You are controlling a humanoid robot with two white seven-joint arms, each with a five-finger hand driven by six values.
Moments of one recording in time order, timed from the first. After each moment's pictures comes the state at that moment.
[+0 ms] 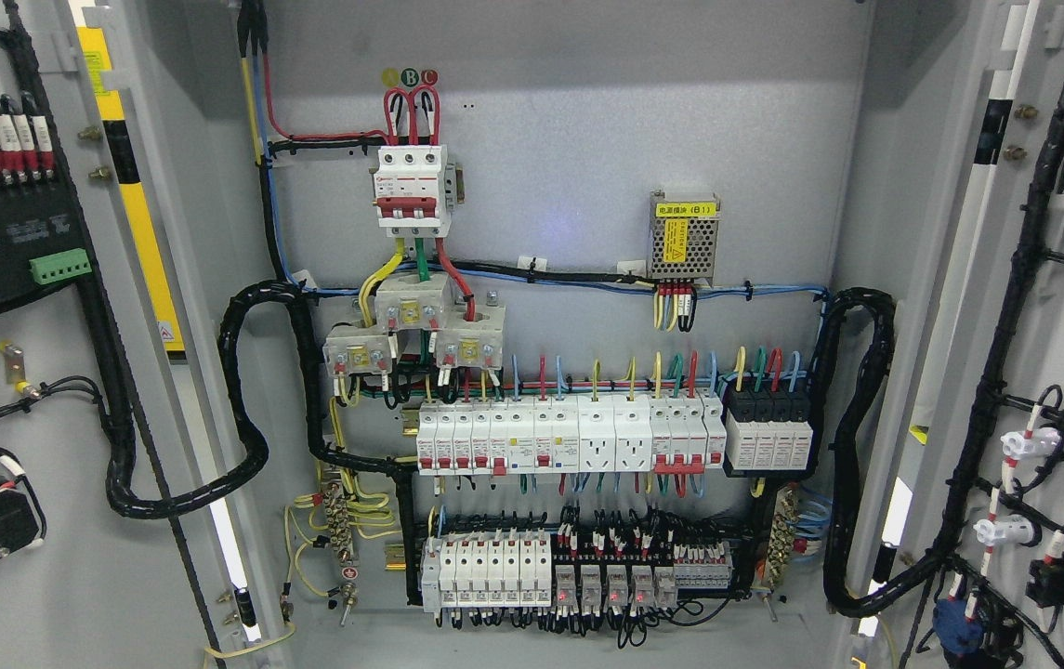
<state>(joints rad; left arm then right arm) 0.47 0.37 0.53 -1.73 0.64 -0.29 -0.85 0.53 -0.32 -0.09 -1.98 -0.57 -0.62 0.26</state>
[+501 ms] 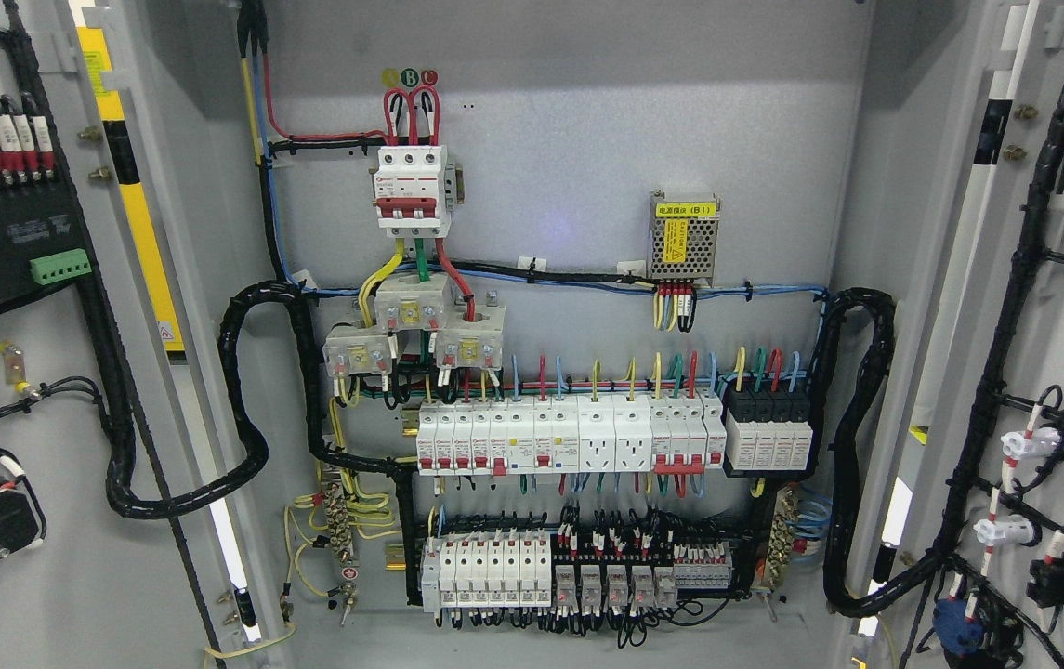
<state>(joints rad) 0.52 0.22 0.38 -1.53 0.46 -0.50 -0.78 0.51 -0.31 0.08 -1.68 -0.55 -0.62 0.27</state>
